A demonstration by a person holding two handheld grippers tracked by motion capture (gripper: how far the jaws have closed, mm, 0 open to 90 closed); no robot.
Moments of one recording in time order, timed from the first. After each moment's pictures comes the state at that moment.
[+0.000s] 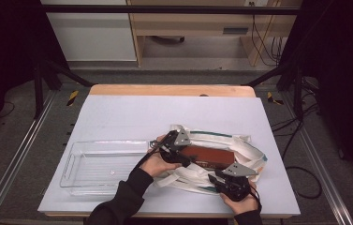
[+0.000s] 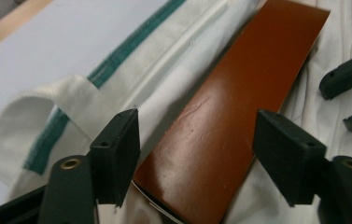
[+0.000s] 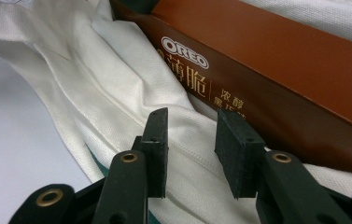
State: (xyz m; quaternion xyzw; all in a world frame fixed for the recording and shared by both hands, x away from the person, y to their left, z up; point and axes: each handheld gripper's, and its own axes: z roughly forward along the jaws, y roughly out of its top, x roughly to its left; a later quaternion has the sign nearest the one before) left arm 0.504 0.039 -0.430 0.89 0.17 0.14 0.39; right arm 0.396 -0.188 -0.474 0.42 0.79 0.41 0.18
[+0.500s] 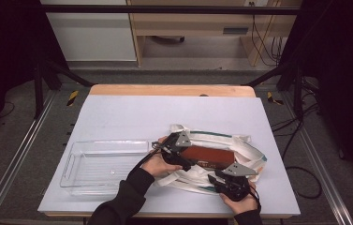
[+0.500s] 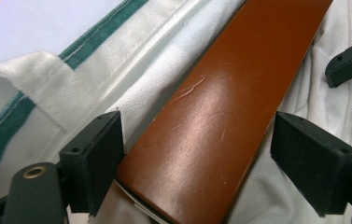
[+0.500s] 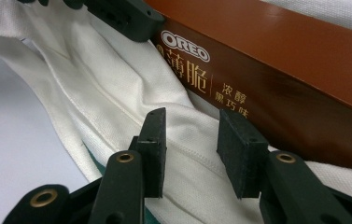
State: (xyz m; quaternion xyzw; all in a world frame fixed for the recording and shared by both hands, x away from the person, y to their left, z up) left arm 0.510 0.034 -0.448 0.90 0.17 0.13 0.38; right arm 0.398 -0.188 -0.478 0.42 0.78 0.42 0.18
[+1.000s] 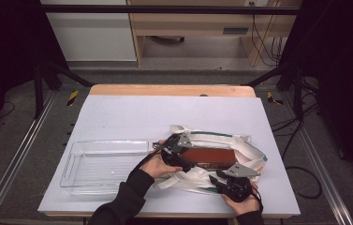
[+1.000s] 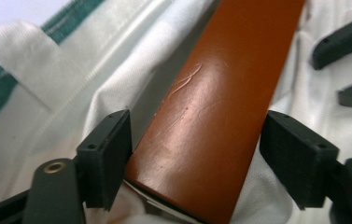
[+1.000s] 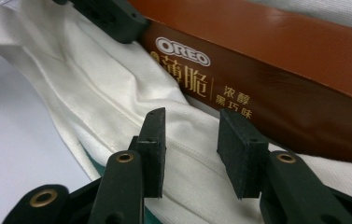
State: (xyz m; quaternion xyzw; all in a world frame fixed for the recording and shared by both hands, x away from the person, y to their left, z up) left arm 0.502 0.035 -0.439 0.92 0.18 0.09 0.35; right arm 0.395 -0.194 -0.477 0.42 0.79 0.42 0.18
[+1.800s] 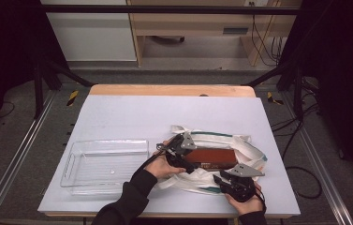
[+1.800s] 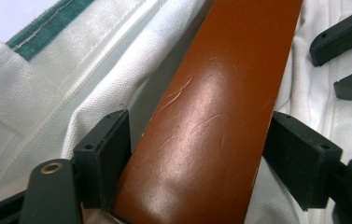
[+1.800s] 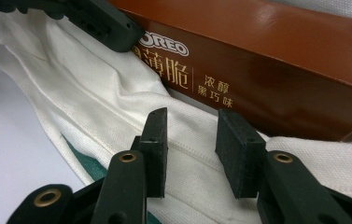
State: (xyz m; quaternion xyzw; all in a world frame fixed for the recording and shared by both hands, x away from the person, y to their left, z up) left arm 0.503 0.023 -0.449 0.92 0.16 0.10 0.35; right arm 0.395 -0.203 -0.480 0.44 0.78 0.42 0.18
